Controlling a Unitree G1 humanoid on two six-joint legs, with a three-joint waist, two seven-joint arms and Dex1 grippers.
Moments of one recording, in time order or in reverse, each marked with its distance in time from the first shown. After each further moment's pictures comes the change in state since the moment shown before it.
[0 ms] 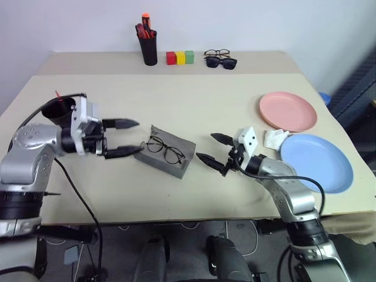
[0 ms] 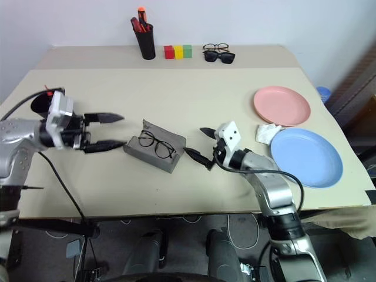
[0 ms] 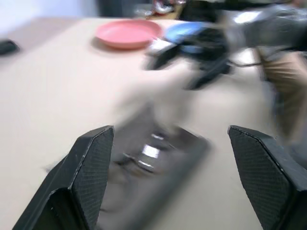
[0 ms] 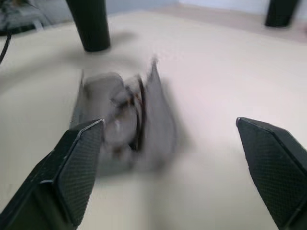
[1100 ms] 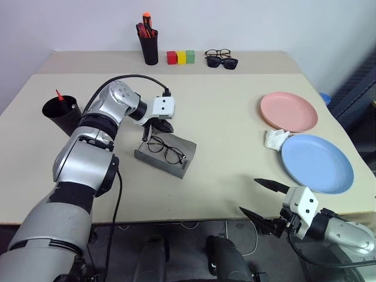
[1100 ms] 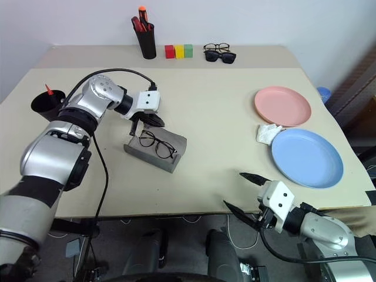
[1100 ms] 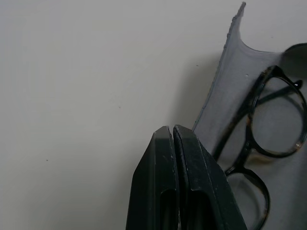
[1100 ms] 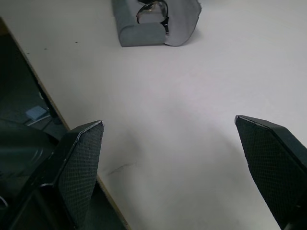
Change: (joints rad) left arm -0.718 -0.359 -0.368 1.101 0.718 -0.571 -0.081; right arm 0.595 -0.216 -0.233 -0.297 -0.005 -0.273 0.114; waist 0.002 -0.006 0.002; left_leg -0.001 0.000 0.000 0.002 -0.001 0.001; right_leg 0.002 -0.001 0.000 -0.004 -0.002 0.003
